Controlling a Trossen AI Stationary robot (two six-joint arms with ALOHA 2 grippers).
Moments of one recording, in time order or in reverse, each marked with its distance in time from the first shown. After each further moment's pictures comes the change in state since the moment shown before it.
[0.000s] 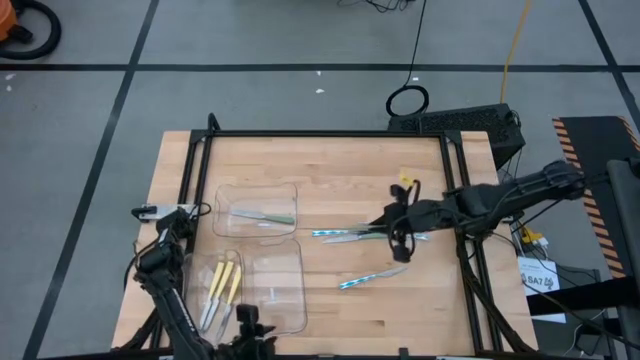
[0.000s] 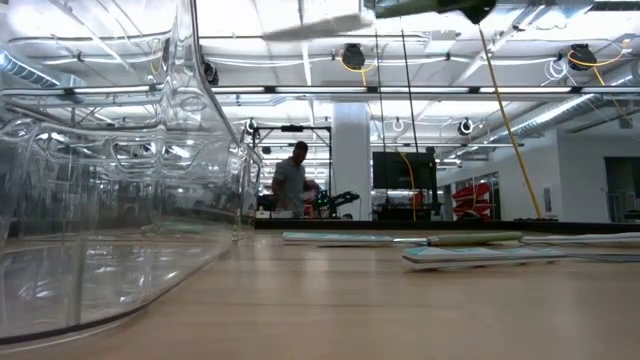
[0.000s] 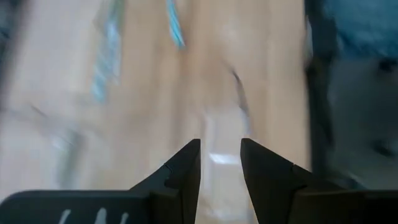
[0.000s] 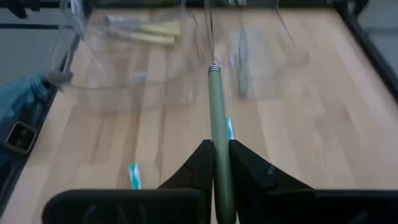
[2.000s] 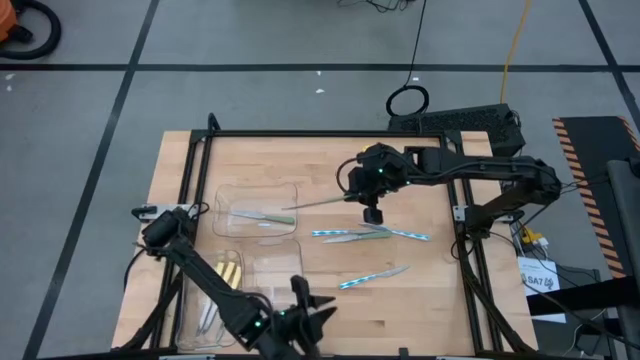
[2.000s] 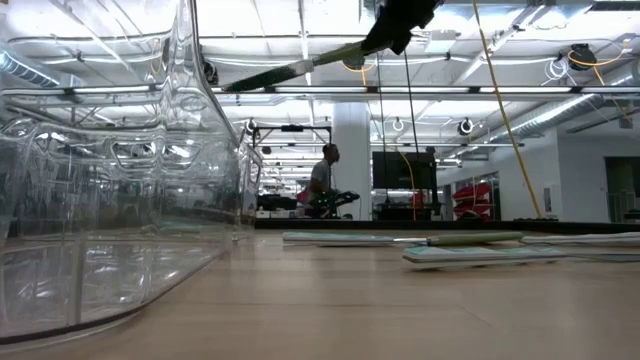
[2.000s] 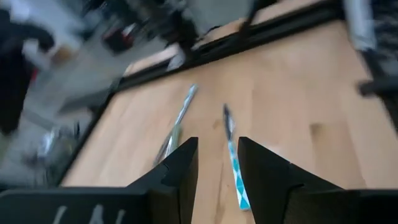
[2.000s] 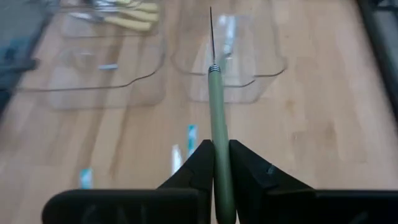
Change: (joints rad) left arm 0.252 -0.185 -0.487 1.091 -0.319 0.805; right arm -0.389 0.302 0.293 -0.090 -0.359 -0.330
